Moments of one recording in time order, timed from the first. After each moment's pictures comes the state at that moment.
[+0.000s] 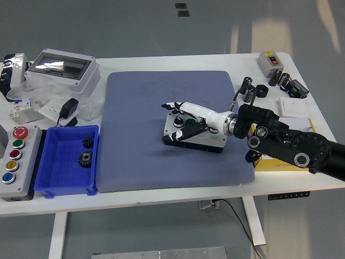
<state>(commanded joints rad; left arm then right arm) 0.00 0.14 -1.62 -0.18 1.86 -0.06 0.32 0.94 -0.38 0.21 1.18 -0.99 -0.01 0.01</state>
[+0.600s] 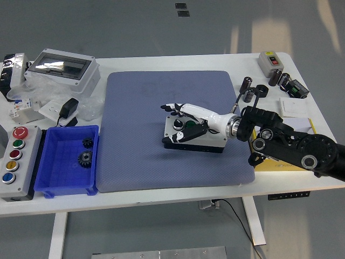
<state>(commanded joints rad) 0.00 0.14 -1.62 -0.18 1.86 -0.05 0.32 0.93 -0.42 0.22 1.25 -0.97 -0.03 0.02</state>
